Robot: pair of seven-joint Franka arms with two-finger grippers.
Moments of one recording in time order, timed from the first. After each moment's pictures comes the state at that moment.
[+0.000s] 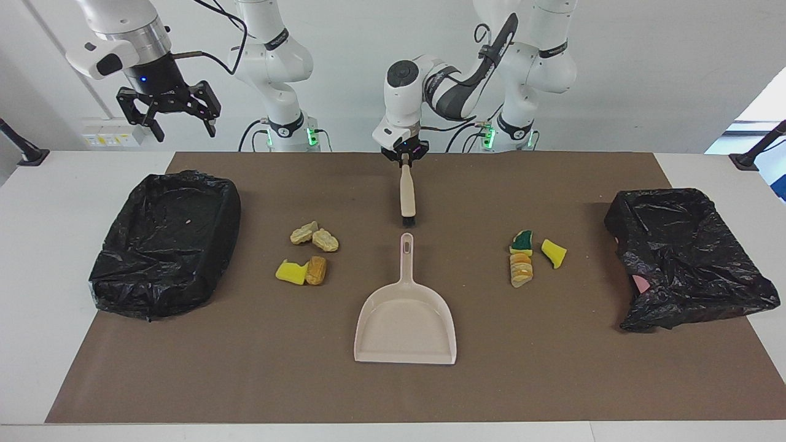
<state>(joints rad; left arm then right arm) -0.51 -0.03 -0.34 -2.15 -0.10 1.94 -0.89 -0.01 -0.08 -0.03 -1.54 0.00 1.48 -0.16</state>
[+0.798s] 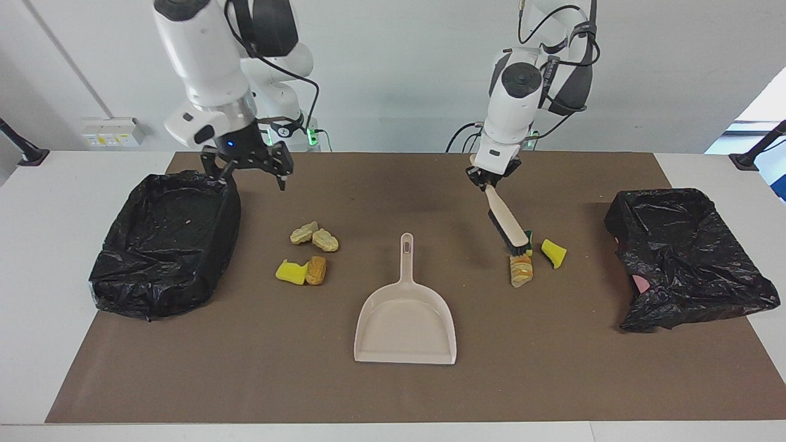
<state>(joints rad) -0.04 -0.12 -0.33 -2.14 -0.04 1.88 -0.59 0.32 0.24 0.00 -1.55 0.00 1.84 0.29</state>
